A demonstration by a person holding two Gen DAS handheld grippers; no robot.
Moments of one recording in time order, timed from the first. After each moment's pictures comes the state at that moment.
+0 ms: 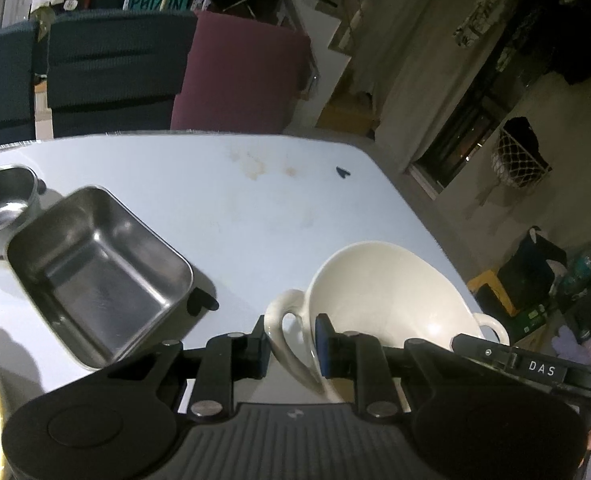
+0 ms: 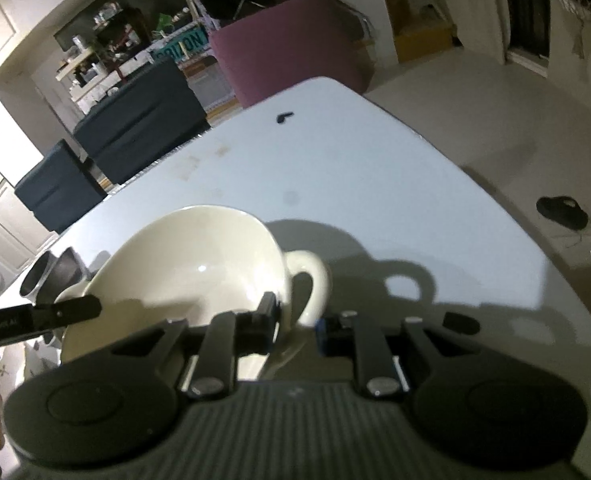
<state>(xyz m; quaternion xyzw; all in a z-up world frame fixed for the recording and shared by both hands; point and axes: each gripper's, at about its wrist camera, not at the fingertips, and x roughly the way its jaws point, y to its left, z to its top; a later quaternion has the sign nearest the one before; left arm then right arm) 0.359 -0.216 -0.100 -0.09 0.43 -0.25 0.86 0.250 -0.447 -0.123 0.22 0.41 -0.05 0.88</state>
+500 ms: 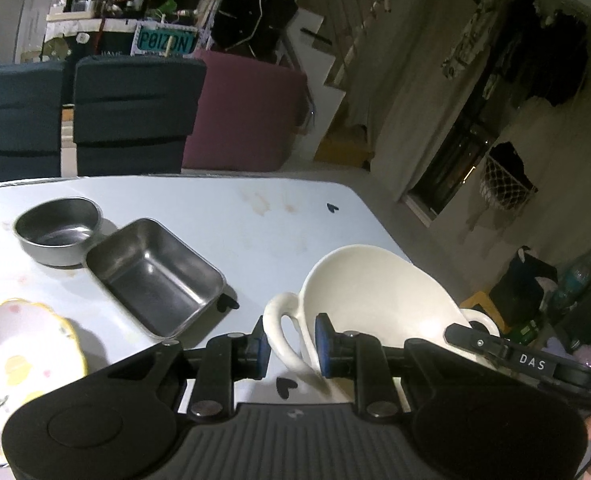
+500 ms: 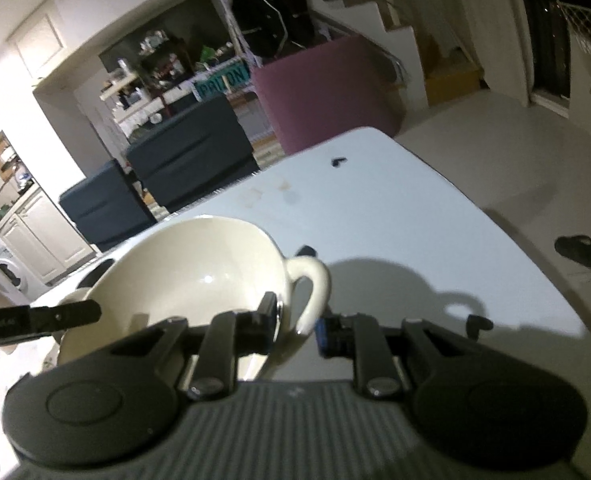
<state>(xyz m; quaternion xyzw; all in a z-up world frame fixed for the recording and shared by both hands) 0.292 -0.162 -0.039 -0.09 0.39 -0.25 0.88 0.207 -0.428 -0.075 0.20 0.35 -0.02 0.91</state>
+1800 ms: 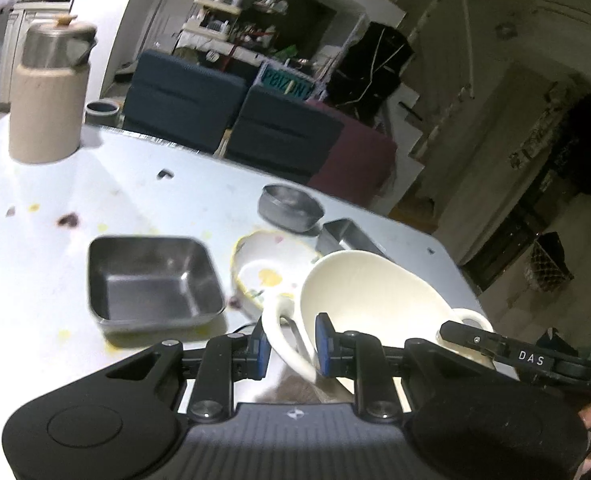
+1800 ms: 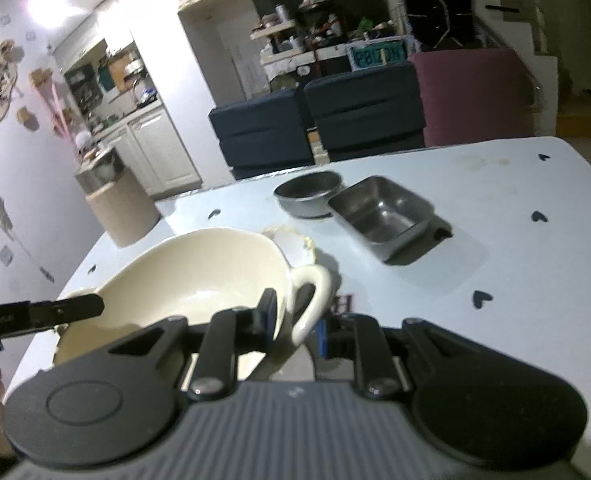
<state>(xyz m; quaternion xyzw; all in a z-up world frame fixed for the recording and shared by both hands) 0.142 0.089 -0.053 -0.19 0.35 -0.13 0.91 0.194 -0.262 -0.052 0.11 0.36 0.16 0.91</state>
